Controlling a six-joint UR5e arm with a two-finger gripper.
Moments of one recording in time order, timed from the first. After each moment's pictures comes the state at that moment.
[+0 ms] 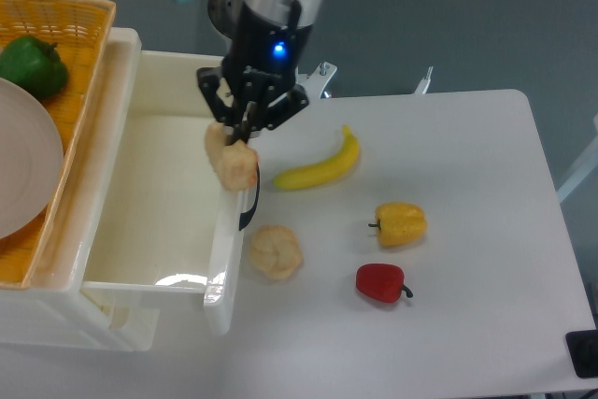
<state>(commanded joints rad) 2.41 -1.61 -1.51 -1.35 1.10 0.23</state>
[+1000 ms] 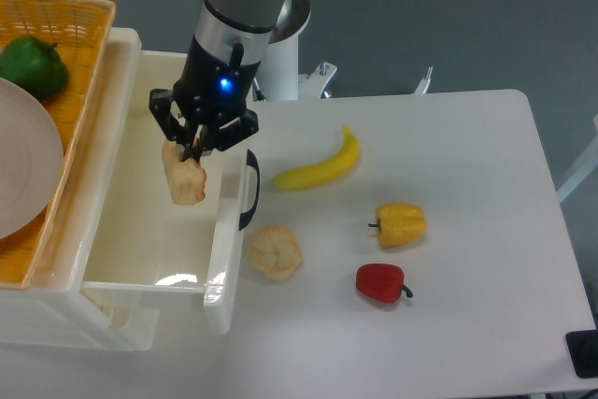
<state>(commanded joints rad) 2.34 -1.67 -1.53 -1.34 1.10 0.24</state>
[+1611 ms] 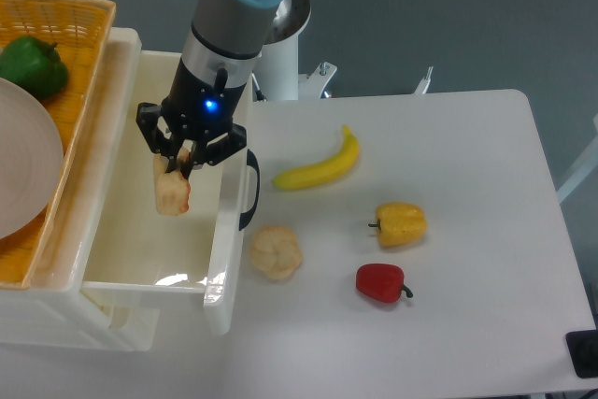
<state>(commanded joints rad) 2.31 -1.70 -1.53 -1.34 1.11 0.24</state>
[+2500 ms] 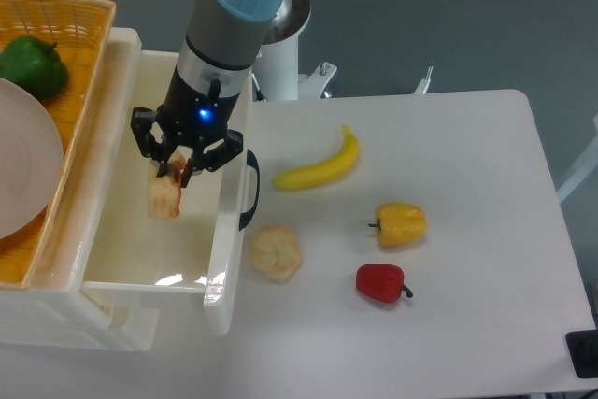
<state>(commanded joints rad) 2.31 -1.70 -1.53 -1.34 1.11 0.24</state>
